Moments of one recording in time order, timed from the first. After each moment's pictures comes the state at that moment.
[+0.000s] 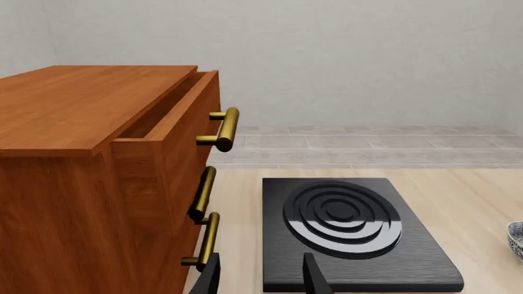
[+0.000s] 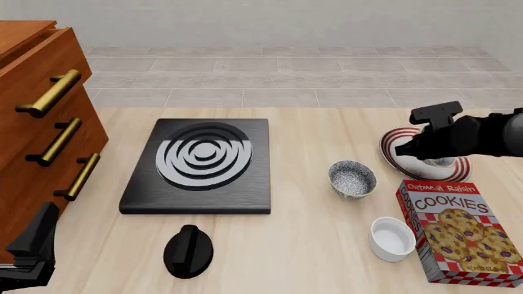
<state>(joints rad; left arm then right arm) 0.00 0.01 0.00 -0.01 0.00 -0.13 1.84 -1.05 0.10 -0.29</state>
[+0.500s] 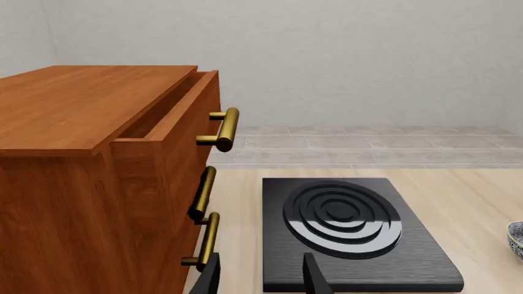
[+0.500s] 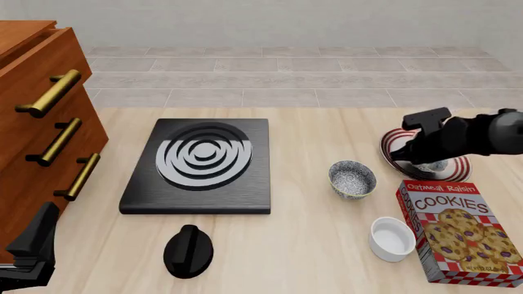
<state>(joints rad) 0.00 0.01 0.00 -0.01 0.00 -0.12 1.93 -1.11 0.16 -0.31</state>
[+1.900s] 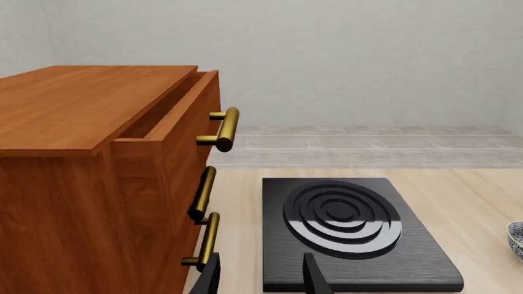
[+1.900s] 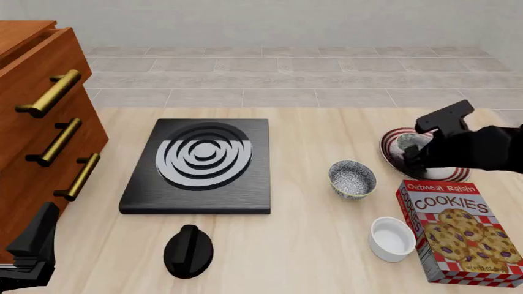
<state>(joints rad) 0.00 0.01 0.00 -0.01 0.00 -0.10 1.58 -0.83 0.09 -0.45</state>
